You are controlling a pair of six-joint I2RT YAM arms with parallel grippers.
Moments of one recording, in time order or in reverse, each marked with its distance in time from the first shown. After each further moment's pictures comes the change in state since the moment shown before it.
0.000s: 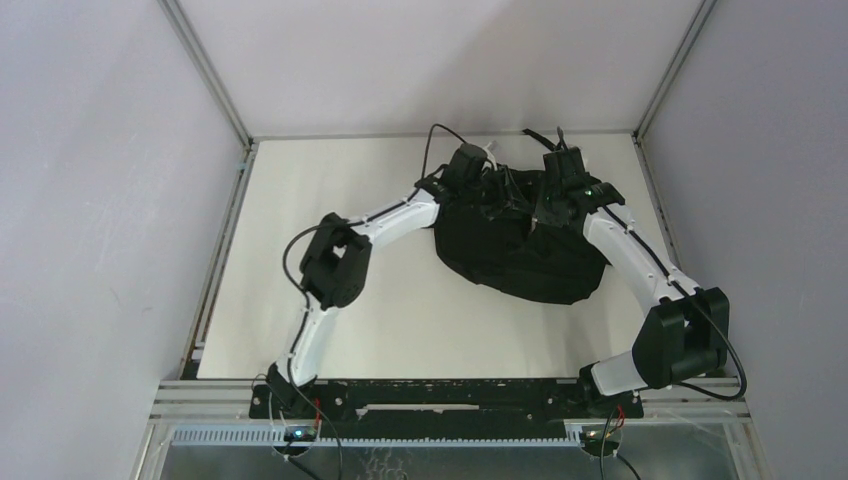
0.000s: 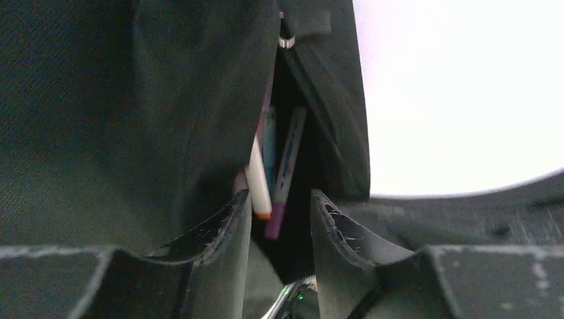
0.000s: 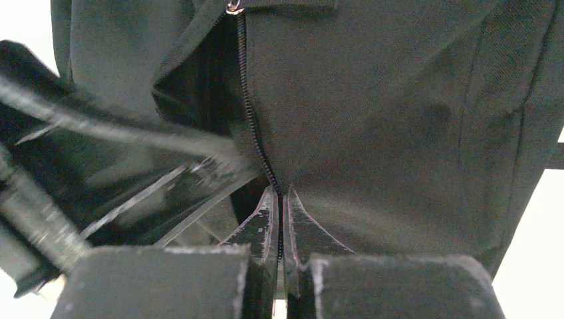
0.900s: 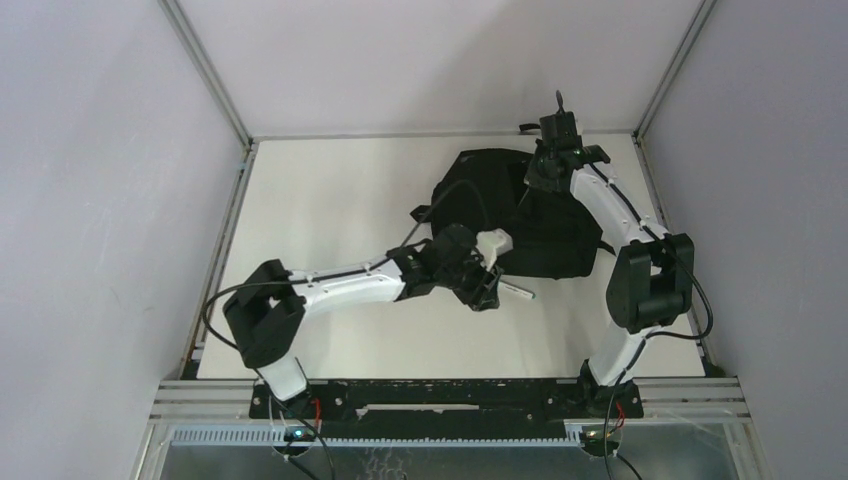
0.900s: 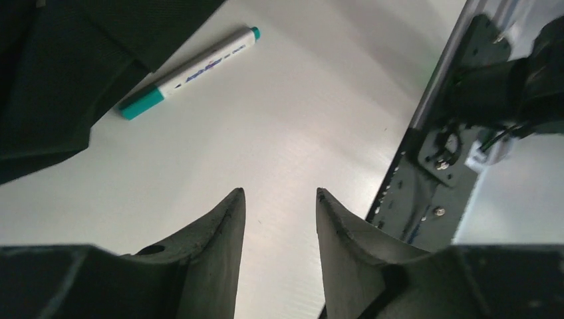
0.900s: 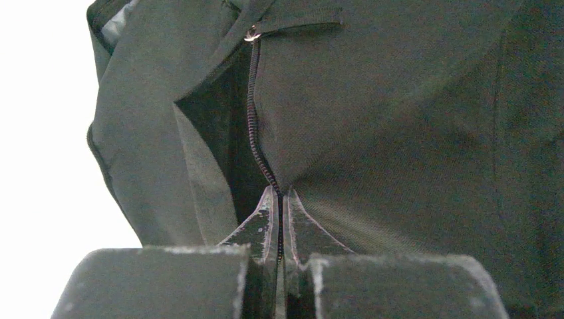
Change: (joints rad) left arm -0.239 -0.611 -0.798 0.003 -0.138 0.684; right arm -0.073 0.316 0.316 0.032 -0.068 0.064
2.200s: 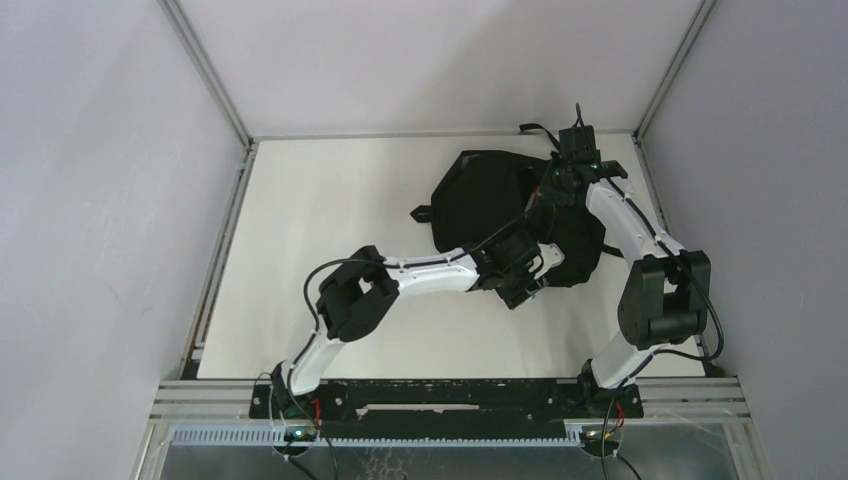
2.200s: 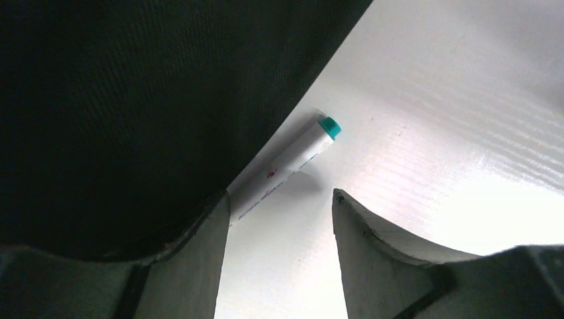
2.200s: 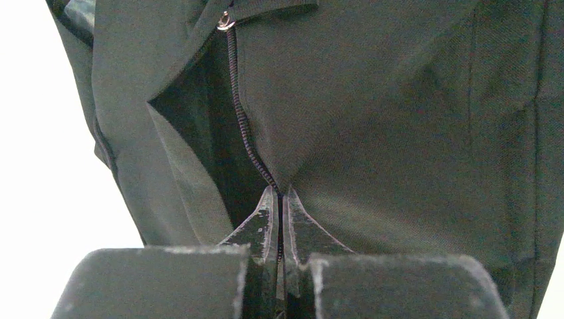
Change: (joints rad) left arm -0.108 0.538 0.557 -0.240 -0.288 0.312; right arm -0.077 -0.114 -0.165 0.038 -0.082 0.000
